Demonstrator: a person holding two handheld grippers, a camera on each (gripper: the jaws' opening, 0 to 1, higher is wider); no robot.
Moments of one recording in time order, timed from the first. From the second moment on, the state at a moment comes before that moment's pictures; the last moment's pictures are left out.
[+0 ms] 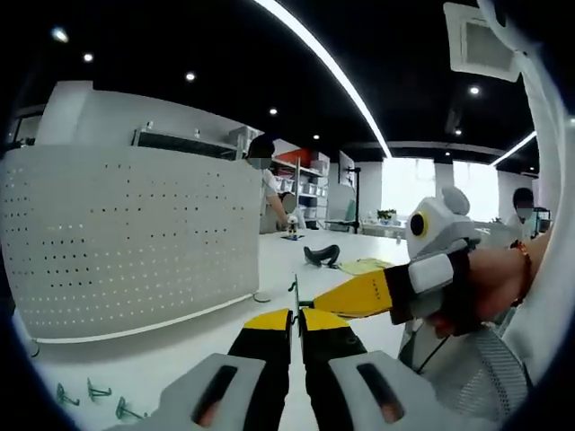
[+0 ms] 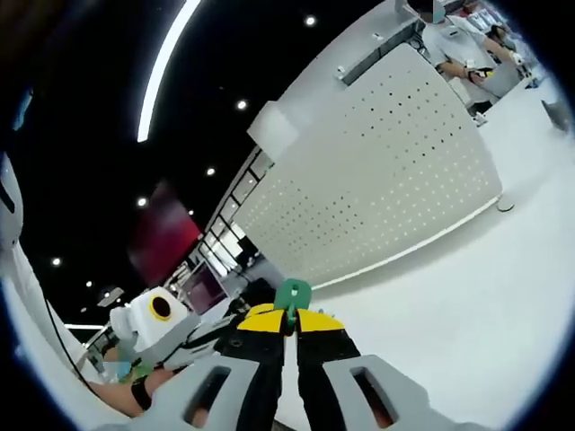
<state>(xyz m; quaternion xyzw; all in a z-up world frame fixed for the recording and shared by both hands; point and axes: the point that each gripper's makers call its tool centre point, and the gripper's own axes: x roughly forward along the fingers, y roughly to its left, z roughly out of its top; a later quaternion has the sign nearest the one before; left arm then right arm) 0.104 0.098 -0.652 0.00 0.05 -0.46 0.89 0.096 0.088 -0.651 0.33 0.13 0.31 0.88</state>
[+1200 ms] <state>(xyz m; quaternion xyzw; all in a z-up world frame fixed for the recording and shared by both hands) 0.108 0.154 -0.659 -0.02 0.08 -0.41 0.91 0.115 0.092 -0.631 0.23 0.11 0.28 0.92</state>
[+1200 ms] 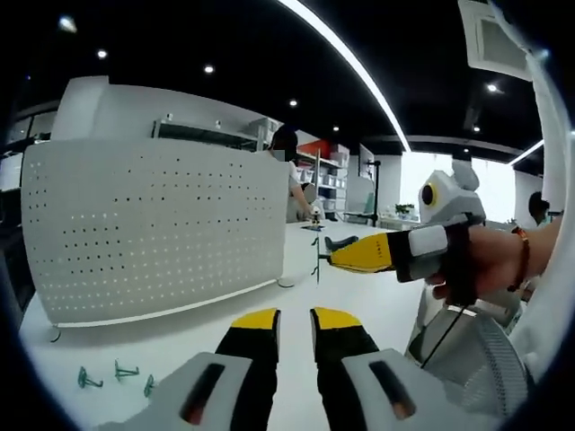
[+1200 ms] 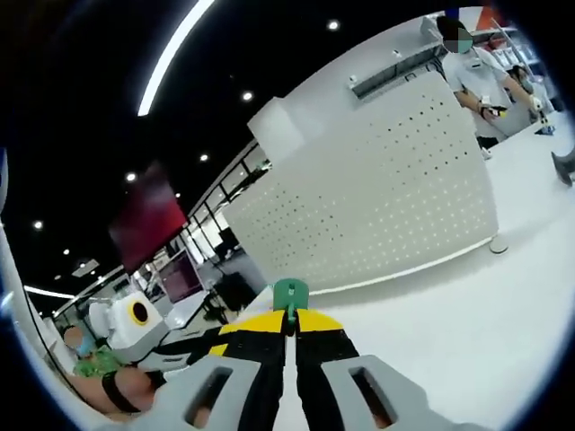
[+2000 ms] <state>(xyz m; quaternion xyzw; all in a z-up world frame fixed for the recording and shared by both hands) 0.120 0.194 -0.675 -0.03 0.09 -0.37 0.92 0.158 0.074 -0.605 0.10 0.08 0.22 0.97</state>
